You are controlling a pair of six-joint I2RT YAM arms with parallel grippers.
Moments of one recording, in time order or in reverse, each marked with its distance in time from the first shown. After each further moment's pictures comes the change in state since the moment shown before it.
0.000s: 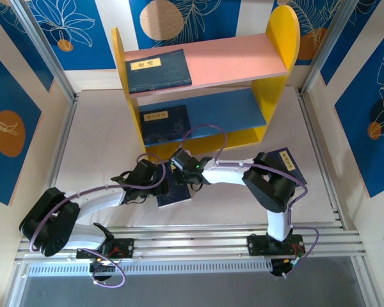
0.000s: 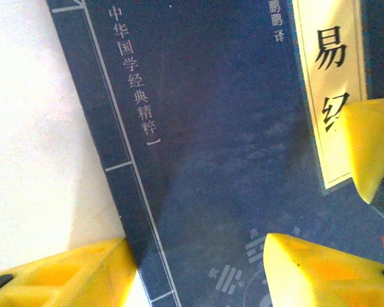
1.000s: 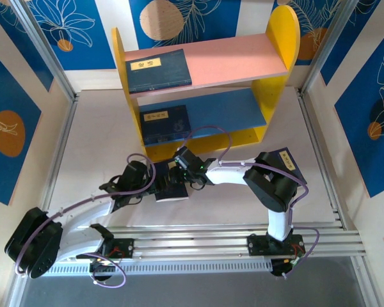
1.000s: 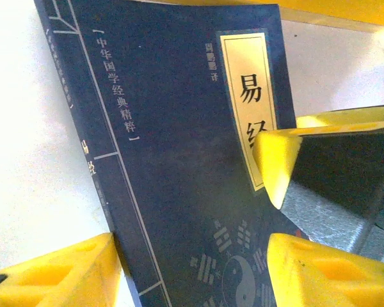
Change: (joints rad) left arm 0.026 -0.196 -0.085 0.073 0.023 -0.079; right arm -0.026 -0.016 -0.058 0.167 -0.121 0.045
